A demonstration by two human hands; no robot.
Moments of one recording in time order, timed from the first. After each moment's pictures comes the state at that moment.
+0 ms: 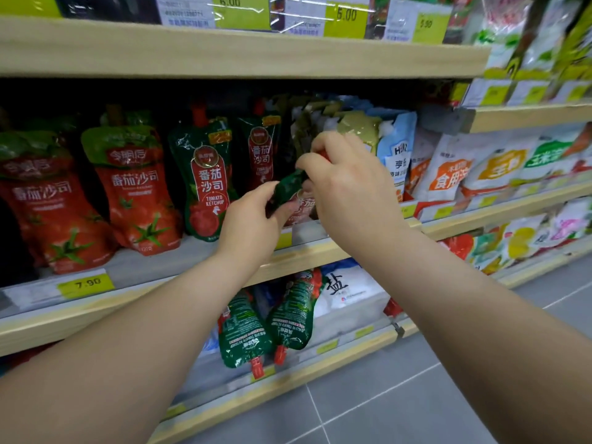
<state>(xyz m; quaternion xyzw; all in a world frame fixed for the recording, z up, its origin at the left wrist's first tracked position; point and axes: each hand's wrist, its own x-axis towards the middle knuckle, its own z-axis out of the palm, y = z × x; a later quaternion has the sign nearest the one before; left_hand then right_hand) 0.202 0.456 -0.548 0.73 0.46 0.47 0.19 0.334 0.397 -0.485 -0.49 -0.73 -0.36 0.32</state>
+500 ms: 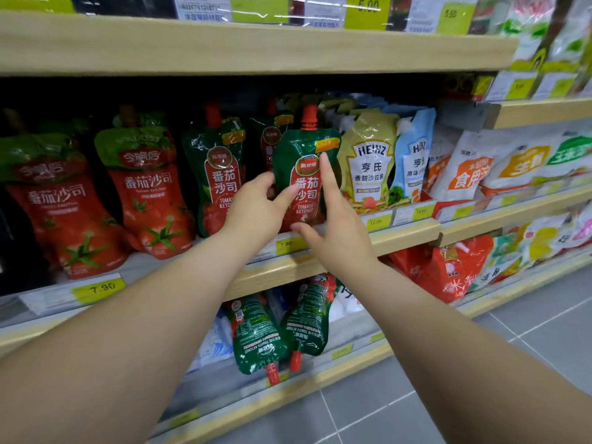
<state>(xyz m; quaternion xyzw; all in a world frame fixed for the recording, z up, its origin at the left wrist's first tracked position) 0.191 0.476 -0.531 0.70 0.49 0.44 0.27 0.322 0.437 -0.559 -0.56 -0.68 0.04 0.46</state>
